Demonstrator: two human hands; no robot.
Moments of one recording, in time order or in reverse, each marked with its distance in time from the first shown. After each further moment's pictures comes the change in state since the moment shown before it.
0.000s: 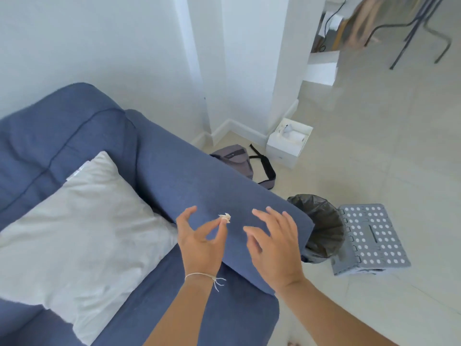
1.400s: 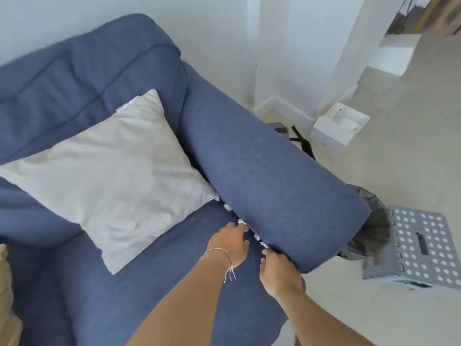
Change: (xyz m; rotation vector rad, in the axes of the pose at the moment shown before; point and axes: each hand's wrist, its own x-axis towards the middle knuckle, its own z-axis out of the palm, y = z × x) left_hand -0.028 -0.128 -0.001 0.704 -0.707 -0.117; right_hand -0.111 -0.024 0.090 -0.131 -0.925 0.438
